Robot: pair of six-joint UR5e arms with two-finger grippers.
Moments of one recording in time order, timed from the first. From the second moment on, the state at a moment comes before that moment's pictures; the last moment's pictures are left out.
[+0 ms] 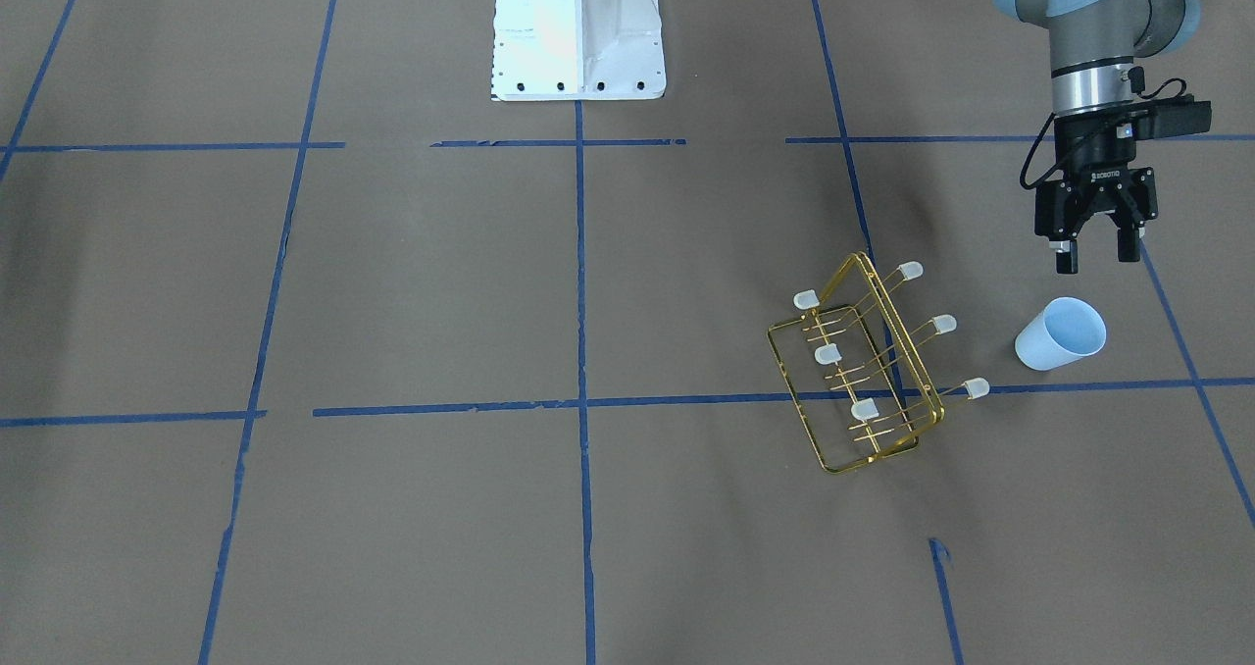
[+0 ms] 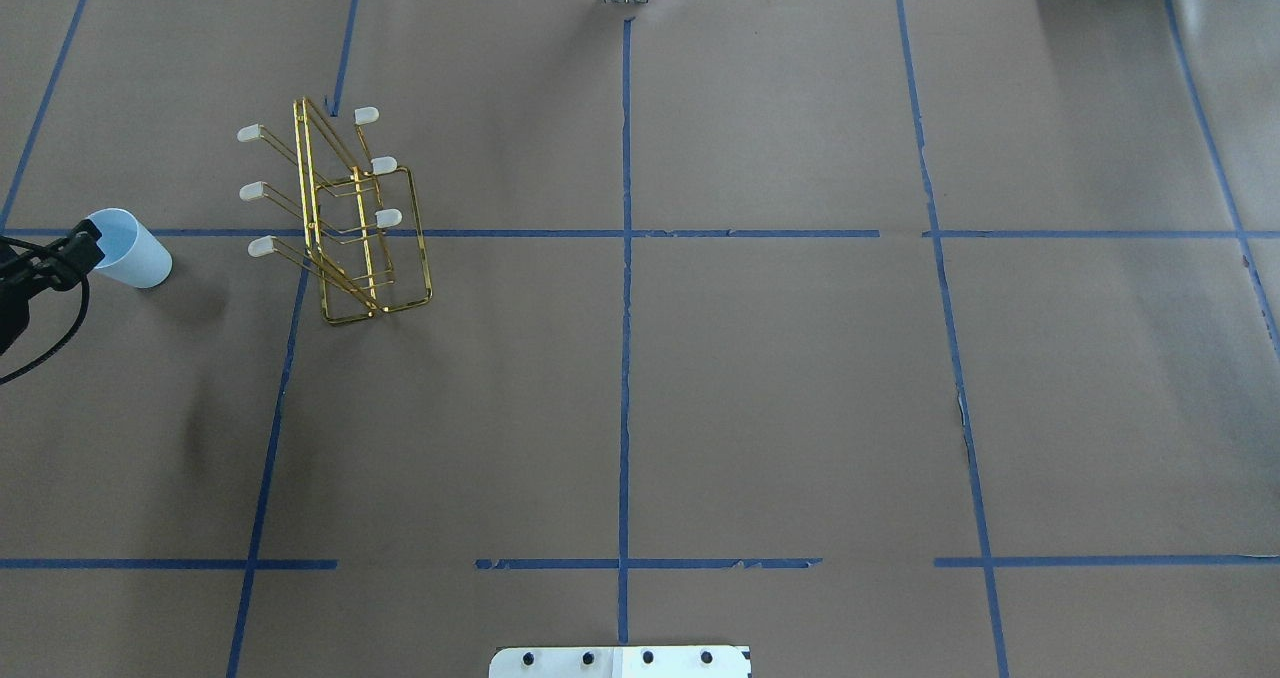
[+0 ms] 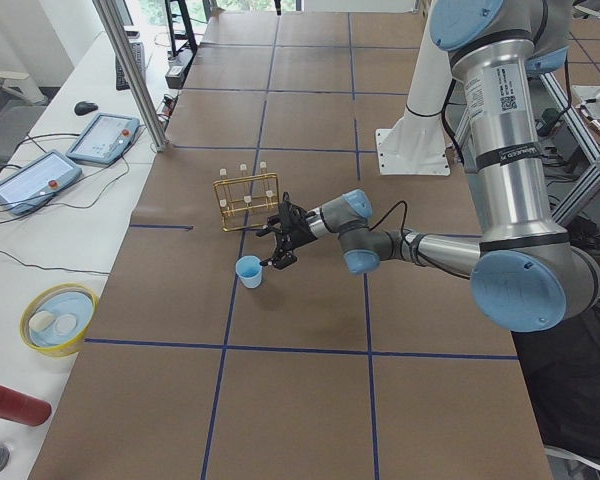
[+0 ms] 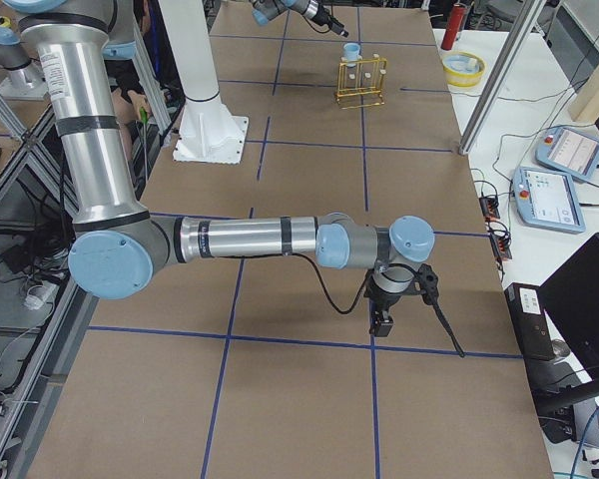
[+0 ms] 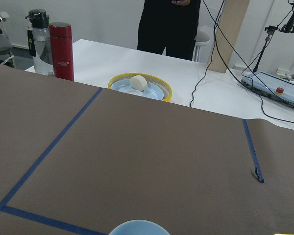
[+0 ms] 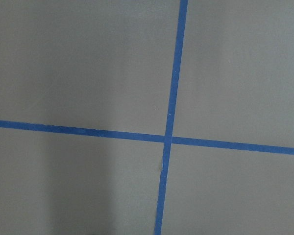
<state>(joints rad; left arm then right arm) -0.58 -1.30 -1.81 -2.61 -0.97 -1.38 1.49 -1.38 1.46 -1.67 2.30 -0.04</state>
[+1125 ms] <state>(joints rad) -0.53 -1.37 -1.69 -2.57 -0.94 -1.33 1.49 -1.38 1.46 -1.67 2.30 -0.04</state>
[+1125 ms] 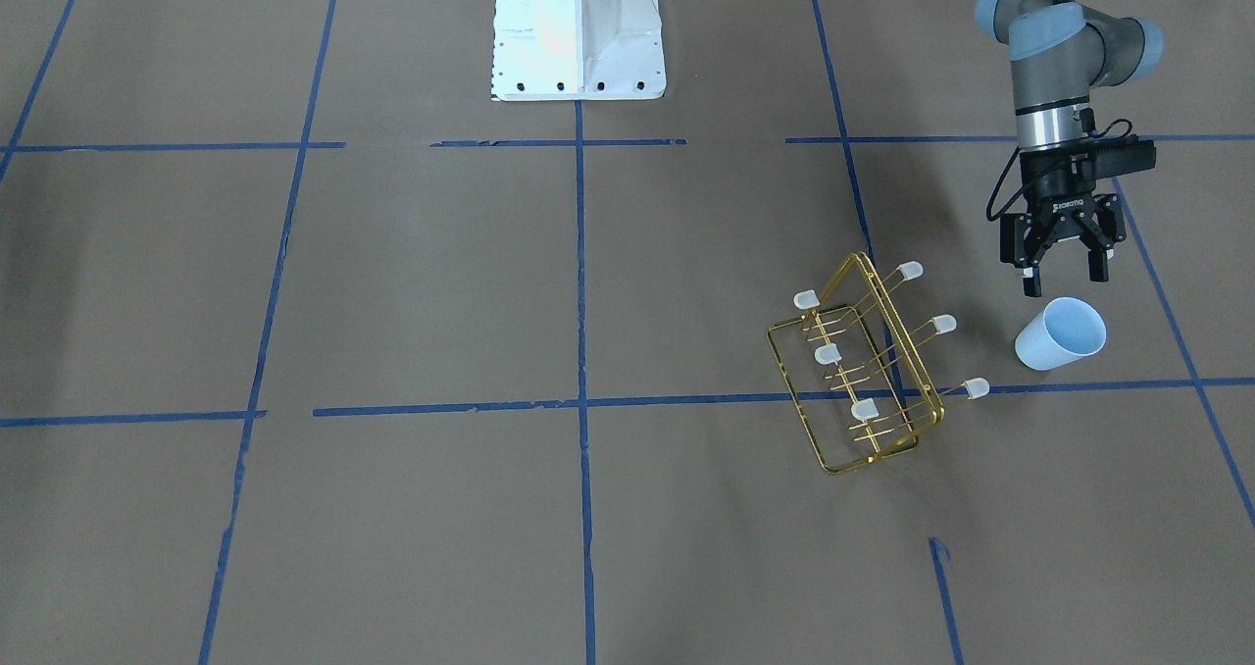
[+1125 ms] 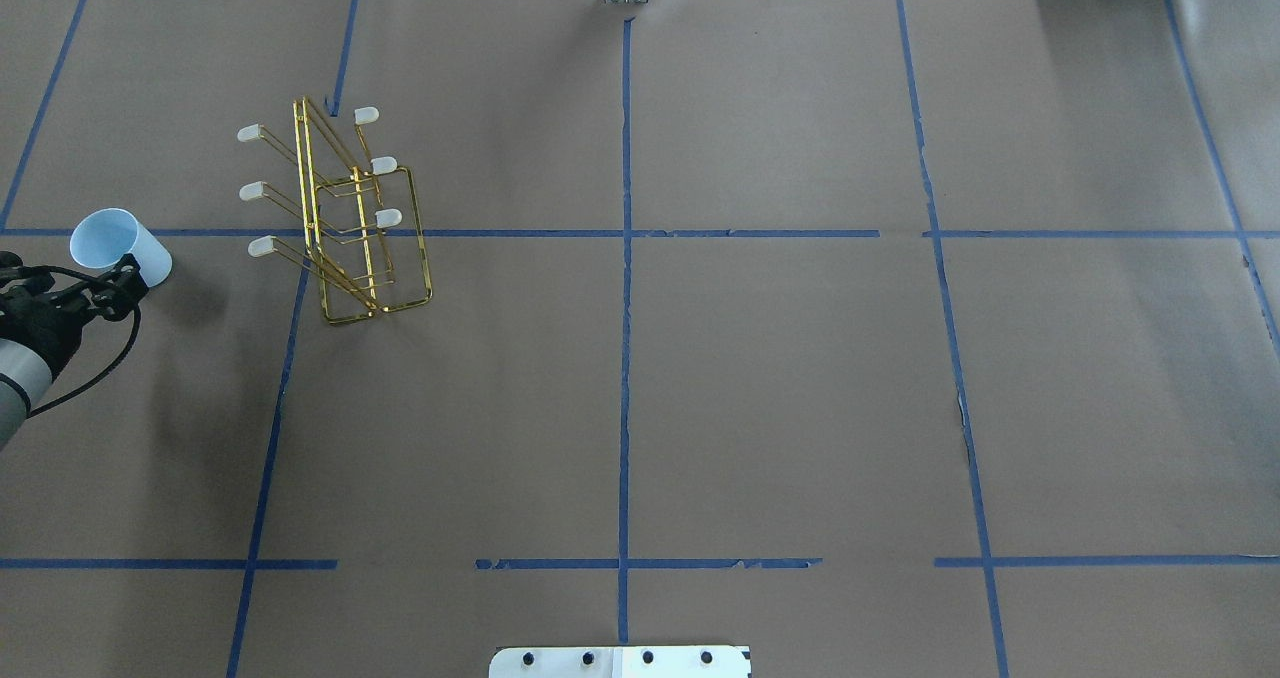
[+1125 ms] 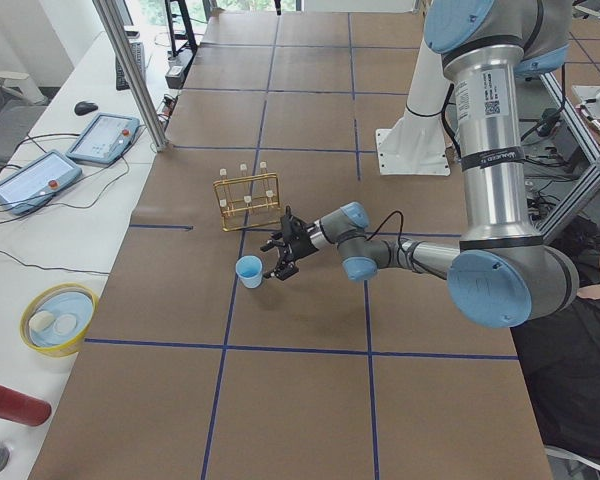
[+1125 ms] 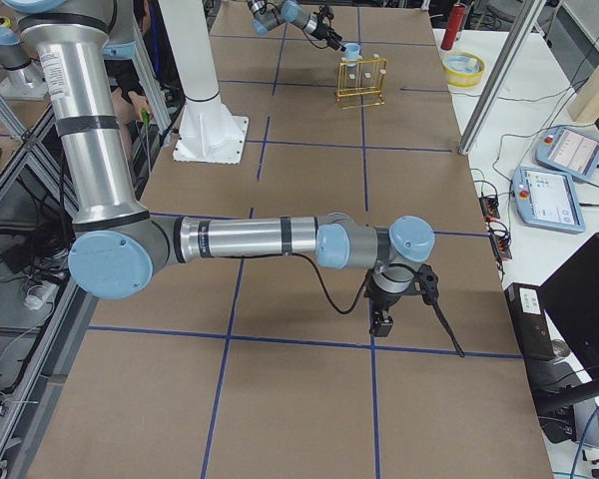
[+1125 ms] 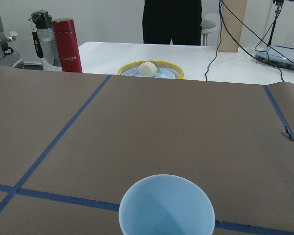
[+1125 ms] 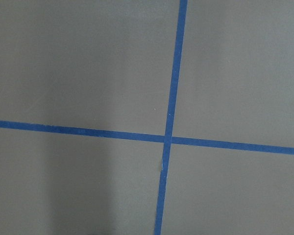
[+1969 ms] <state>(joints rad) -0.52 -1.41 -1.60 -2.59 -0.94 -1.34 1.49 -1.38 1.46 -1.67 2.30 -0.04</state>
